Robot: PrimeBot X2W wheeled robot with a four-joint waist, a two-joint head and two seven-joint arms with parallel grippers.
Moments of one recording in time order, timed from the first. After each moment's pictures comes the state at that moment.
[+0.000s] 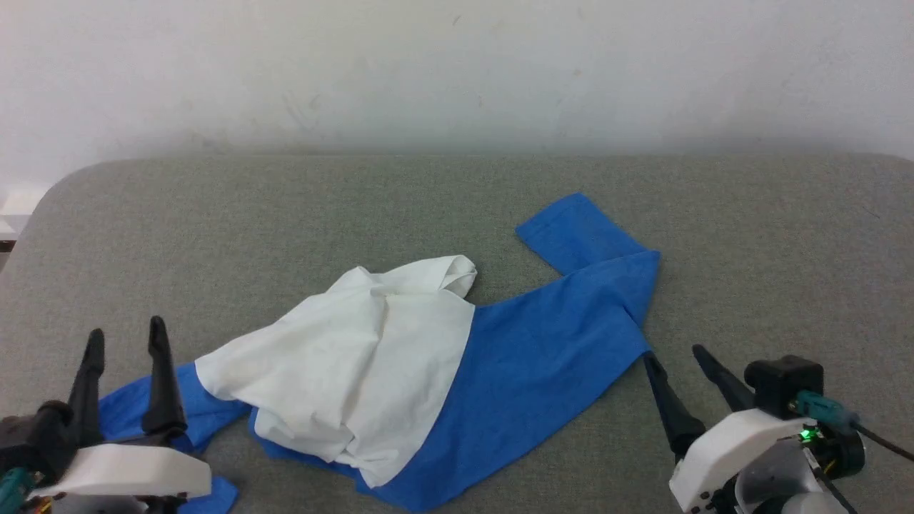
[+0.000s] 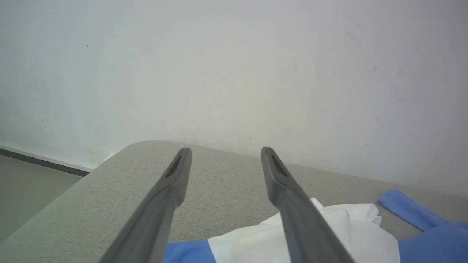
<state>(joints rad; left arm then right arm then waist) 0.10 0.35 0.04 -0.12 -0.49 0.17 -0.17 0.05 -0.05 0.05 -0.01 0.20 0.13 0.12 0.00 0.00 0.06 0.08</state>
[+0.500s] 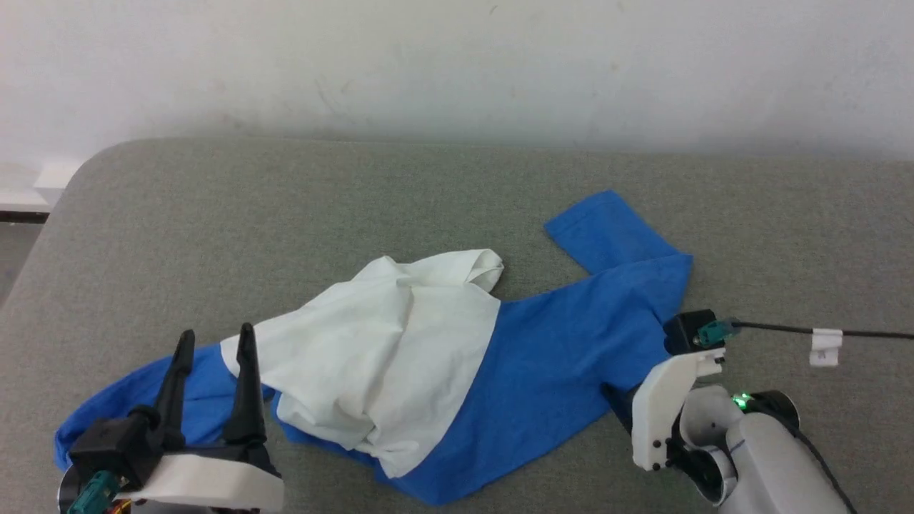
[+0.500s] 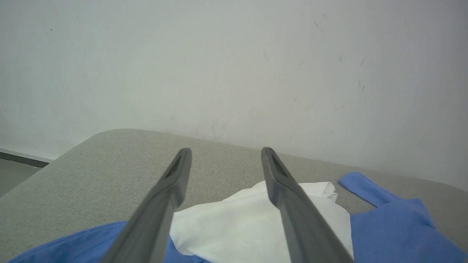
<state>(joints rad) 0.12 0.28 -0.11 -0.19 -0.43 0.16 -0.18 -0.26 -0.05 0.13 0.53 0.28 0.13 0.42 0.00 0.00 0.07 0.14</state>
